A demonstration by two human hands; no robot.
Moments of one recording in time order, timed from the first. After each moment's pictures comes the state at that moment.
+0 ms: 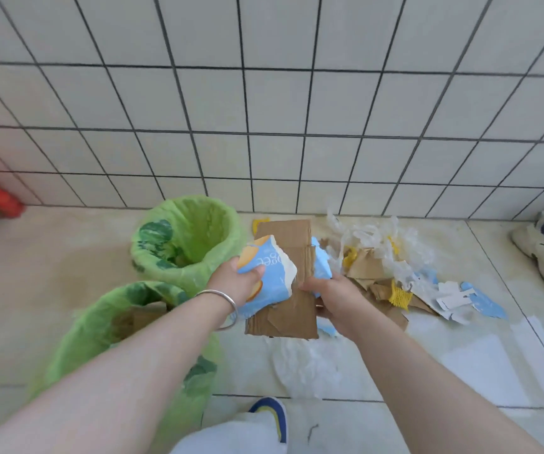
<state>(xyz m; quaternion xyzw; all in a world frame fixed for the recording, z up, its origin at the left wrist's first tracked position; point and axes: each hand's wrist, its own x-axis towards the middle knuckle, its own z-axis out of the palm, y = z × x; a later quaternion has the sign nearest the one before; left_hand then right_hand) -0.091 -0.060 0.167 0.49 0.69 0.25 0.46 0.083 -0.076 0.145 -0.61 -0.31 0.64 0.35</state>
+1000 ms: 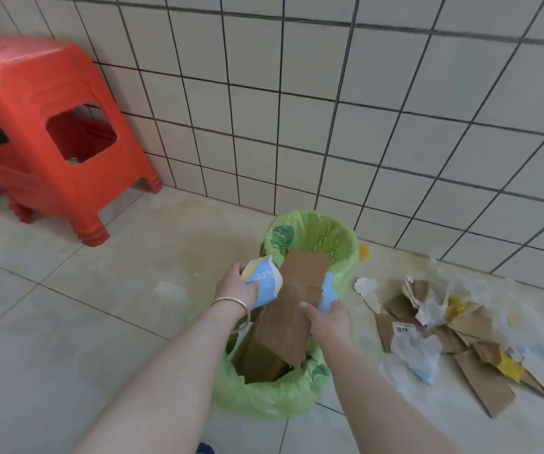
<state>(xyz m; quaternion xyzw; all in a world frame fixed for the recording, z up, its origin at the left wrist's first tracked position) -0.291 -0.103 0.174 0.36 0.80 0.30 0.37 -0.141 -0.107 0.153 -0.71 -0.40 0.51 0.28</state>
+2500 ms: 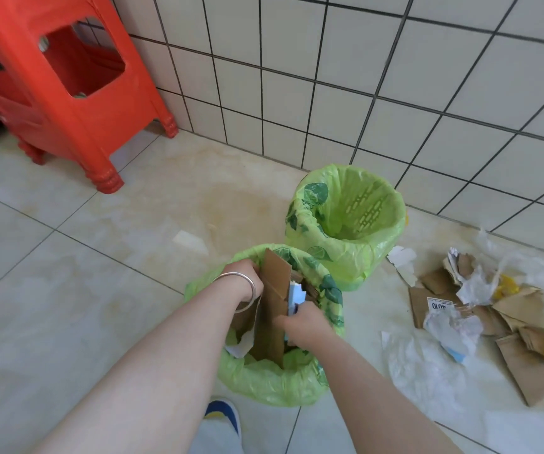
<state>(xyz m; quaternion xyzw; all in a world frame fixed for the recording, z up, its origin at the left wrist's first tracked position) -0.338 -0.095 0.110 0.46 0.81 -0.04 0.36 -0.200 -0.117 0.089 -0.64 -0.56 0.53 -0.03</state>
